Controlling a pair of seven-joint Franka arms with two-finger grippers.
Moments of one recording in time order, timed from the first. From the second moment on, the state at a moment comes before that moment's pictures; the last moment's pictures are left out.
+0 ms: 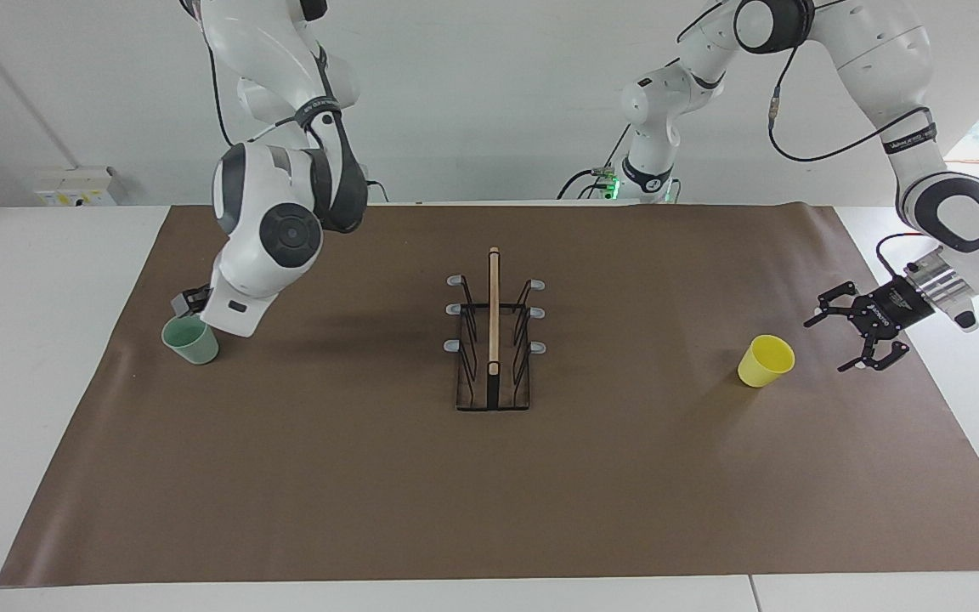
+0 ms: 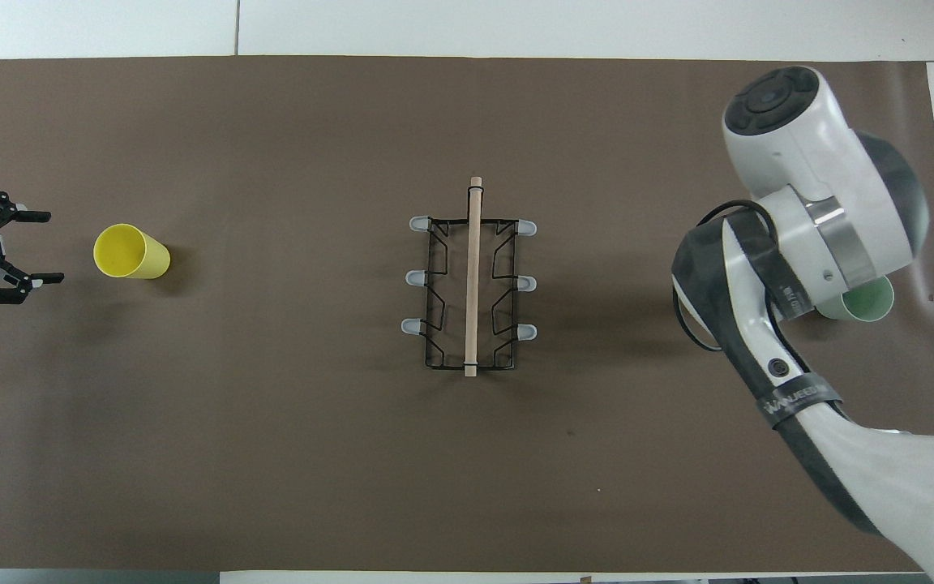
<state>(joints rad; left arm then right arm) 0.40 0.40 0.03 -1.76 -0.74 1.87 -1.11 0.28 0.30 -0.06 -1.68 -0.61 1.45 -0.46</state>
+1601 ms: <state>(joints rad) 0.28 0.36 0.00 -2.07 -1.10 2.11 -0.81 0.30 0.35 -0.03 -2.19 -1.19 1.80 -0.71</state>
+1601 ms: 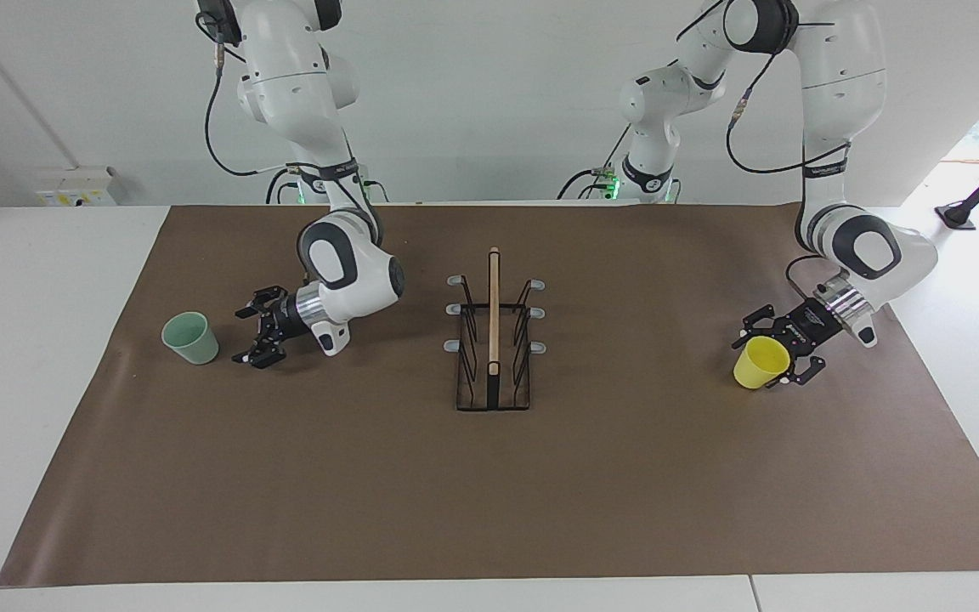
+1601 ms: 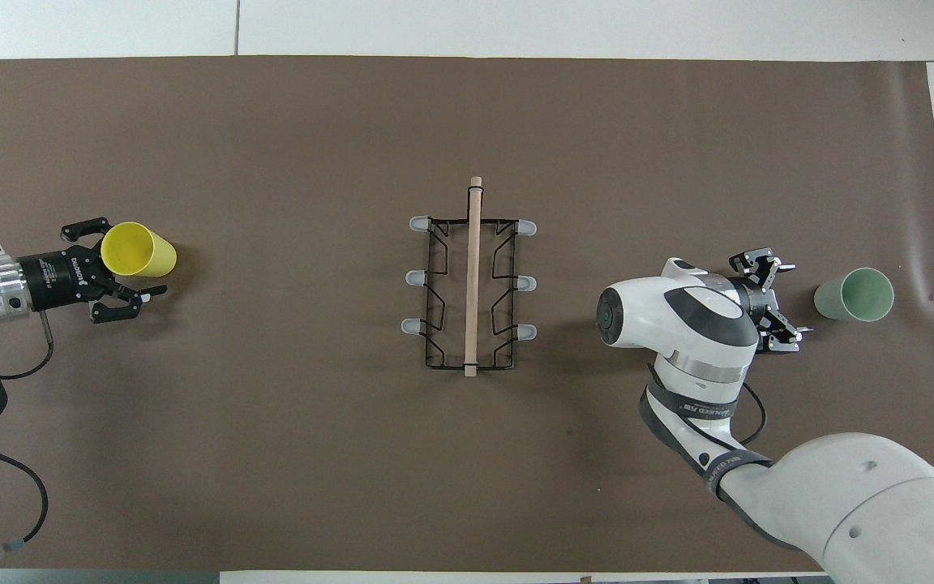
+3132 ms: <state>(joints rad) -0.27 0.04 0.00 -1.93 -0.13 2.07 -1.31 0.17 0.37 -0.03 -2.23 -1.36 1.88 -0.59</state>
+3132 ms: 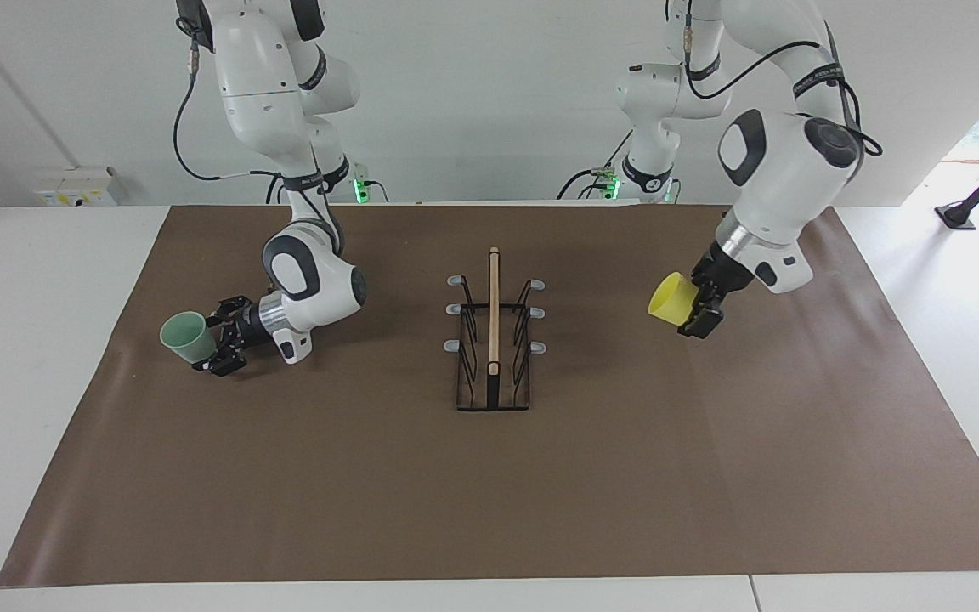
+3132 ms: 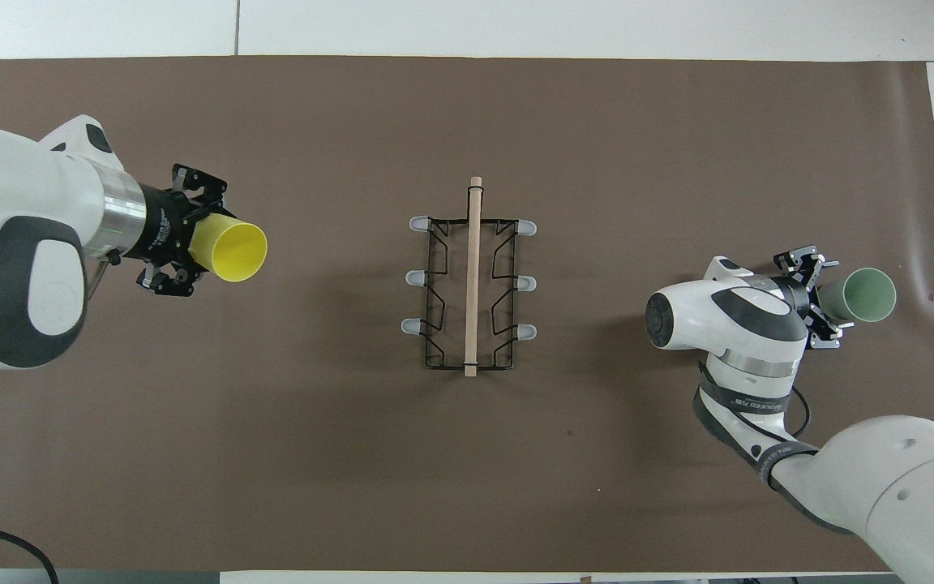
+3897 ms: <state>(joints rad) -0.68 0.05 0.00 -1.99 0.54 1.96 -2.09 0.13 0.37 -0.04 -2.24 -1.36 1.88 -0.59</state>
